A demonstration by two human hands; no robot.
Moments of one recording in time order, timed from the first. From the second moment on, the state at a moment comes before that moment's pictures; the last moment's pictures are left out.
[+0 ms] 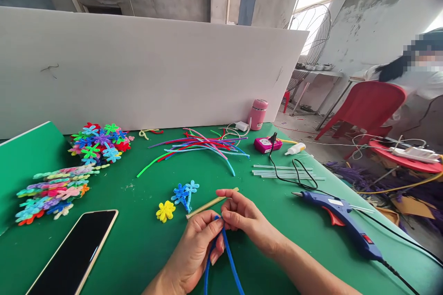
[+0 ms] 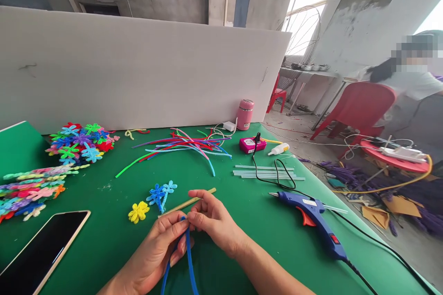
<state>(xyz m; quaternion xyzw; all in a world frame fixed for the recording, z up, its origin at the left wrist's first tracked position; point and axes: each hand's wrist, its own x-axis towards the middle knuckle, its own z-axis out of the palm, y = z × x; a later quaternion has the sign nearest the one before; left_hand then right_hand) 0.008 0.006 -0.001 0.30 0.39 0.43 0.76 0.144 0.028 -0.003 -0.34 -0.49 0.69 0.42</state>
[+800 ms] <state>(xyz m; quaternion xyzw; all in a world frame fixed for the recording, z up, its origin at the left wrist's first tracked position) 0.006 0.013 -0.004 0.27 0.36 0.47 0.76 0.143 0.024 -0.009 -0.34 -0.53 0.69 0.36</state>
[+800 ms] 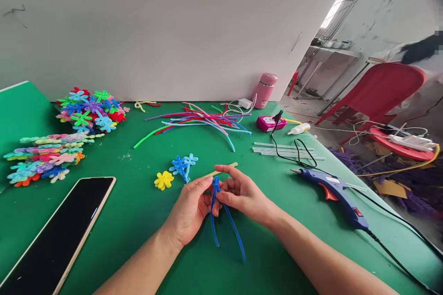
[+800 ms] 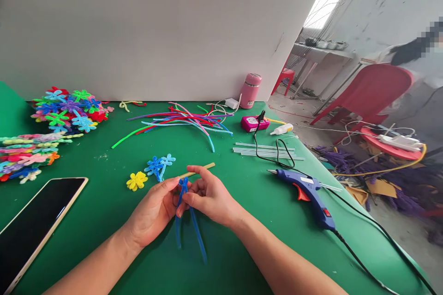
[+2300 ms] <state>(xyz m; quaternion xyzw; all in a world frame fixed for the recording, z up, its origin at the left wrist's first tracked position) 0.001 0.005 0.017 0.40 0.48 0.42 0.66 0.139 0.019 -0.002 -0.31 -0.43 0.72 0.45</state>
